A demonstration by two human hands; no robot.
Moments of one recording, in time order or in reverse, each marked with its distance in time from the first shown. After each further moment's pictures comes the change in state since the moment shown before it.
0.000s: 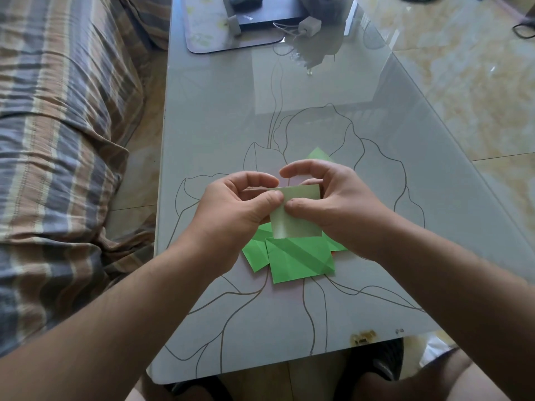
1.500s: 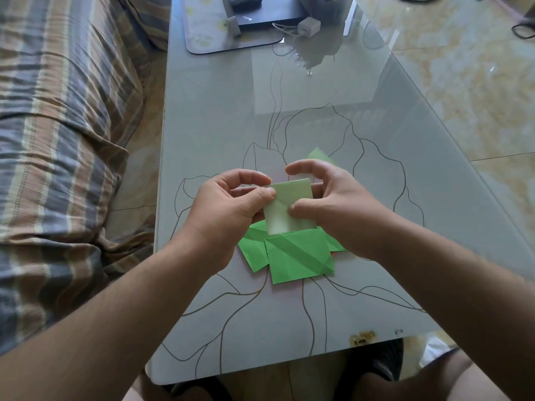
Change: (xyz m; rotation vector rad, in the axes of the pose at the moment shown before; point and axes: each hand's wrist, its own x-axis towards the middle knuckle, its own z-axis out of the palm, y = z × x) left_hand 0.002 0.003 -0.003 -0.033 0.040 -0.016; right_hand 0.002 0.001 0.000 -0.006 0.017 0.107
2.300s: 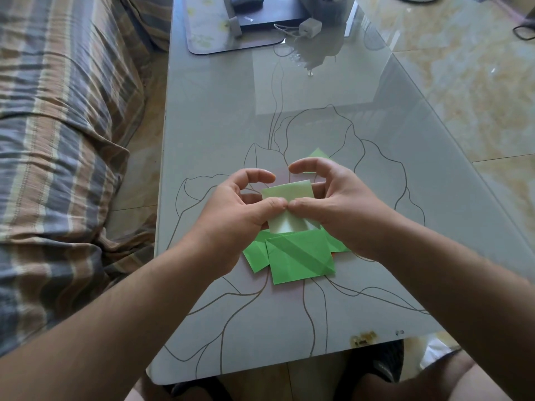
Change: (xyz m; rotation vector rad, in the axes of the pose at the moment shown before) left_hand -0.003 -0.002 0.003 0.101 -0.082 -0.035; right_hand -0.002 -0.002 -0.002 0.020 -0.019 -0.018
